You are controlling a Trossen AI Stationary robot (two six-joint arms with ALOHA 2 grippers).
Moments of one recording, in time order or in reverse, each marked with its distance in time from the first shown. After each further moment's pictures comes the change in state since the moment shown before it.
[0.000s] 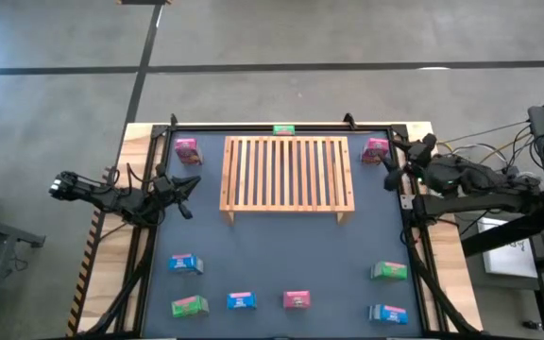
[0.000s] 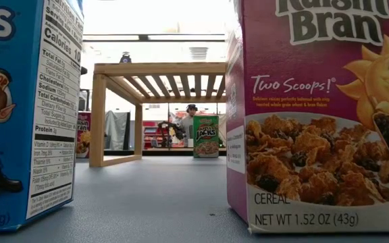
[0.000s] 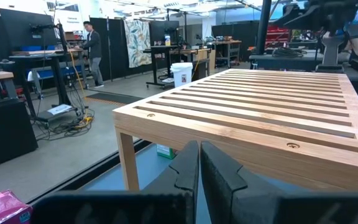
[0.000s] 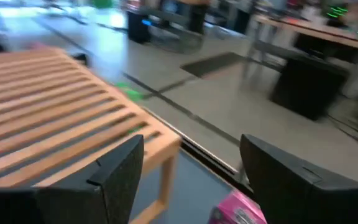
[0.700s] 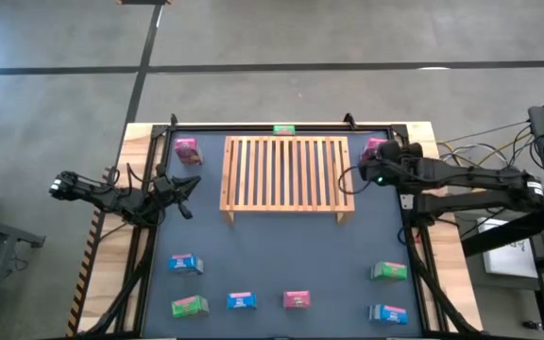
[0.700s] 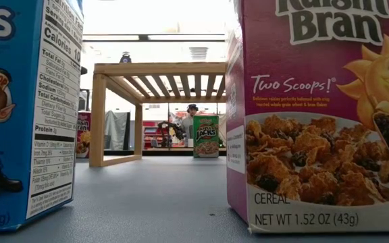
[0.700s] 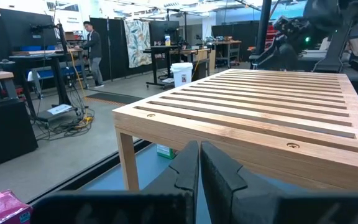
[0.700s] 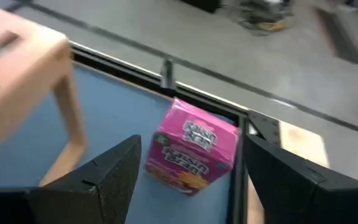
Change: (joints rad) left arm 0.000 0.000 0.000 0.000 0.000 0.000; right arm -0.216 0.443 0.019 -0.239 0.090 0.545
